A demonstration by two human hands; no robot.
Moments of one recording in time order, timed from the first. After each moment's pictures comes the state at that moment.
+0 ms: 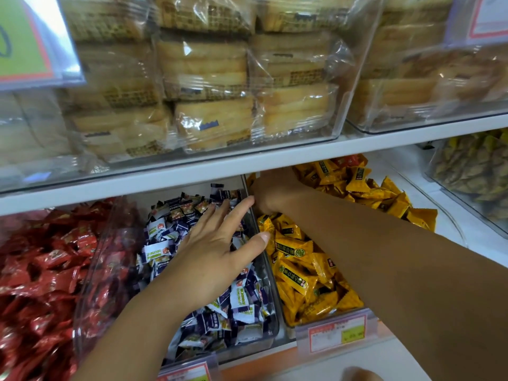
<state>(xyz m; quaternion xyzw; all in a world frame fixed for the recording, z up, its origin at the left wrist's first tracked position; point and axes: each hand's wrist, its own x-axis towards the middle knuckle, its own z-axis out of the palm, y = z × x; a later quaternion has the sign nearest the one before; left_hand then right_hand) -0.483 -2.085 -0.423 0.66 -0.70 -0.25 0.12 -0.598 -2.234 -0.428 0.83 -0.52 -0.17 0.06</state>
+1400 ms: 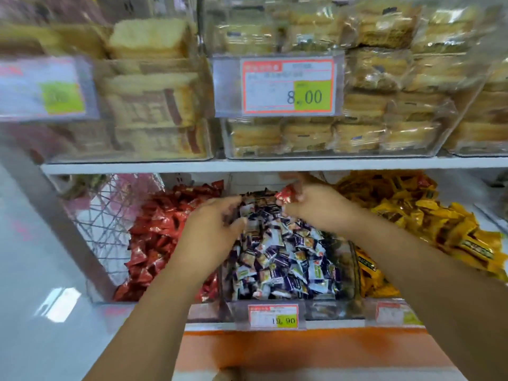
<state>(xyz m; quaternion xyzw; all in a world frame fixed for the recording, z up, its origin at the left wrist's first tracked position) -0.380 -2.006 -0.393 0.73 -0.57 -0.12 0.35 -0.558 -2.110 -0.365 0.82 -0.44 0.15 -0.33</state>
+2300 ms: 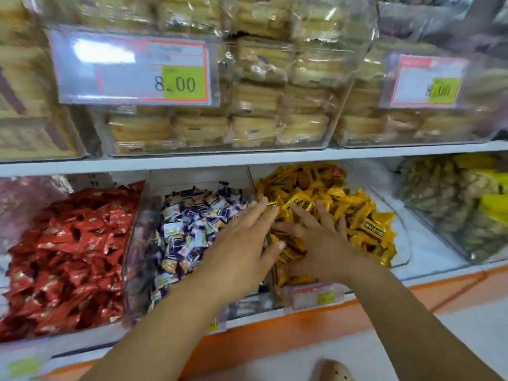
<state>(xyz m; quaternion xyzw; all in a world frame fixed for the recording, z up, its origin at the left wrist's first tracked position) -0.509 -2.036 -0.411 0.58 -0.78 -0.17 0.18 -0.689 -2.084 -0.416 0.83 -0.54 -0.03 -0.13</state>
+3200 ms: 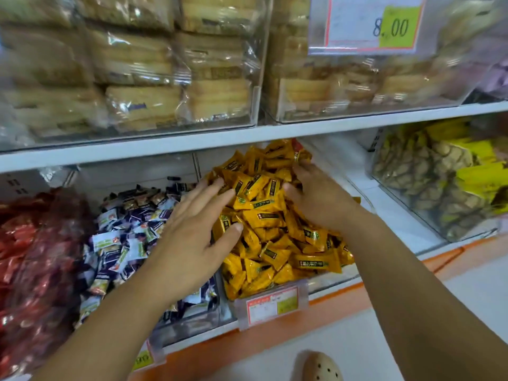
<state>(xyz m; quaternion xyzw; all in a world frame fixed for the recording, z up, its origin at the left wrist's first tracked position) -0.523 -2.075 -0.433 0.59 -0.76 -0.14 0.24 -0.745 -2.161 -0.410 0.77 -0.62 0.10 -0.07</state>
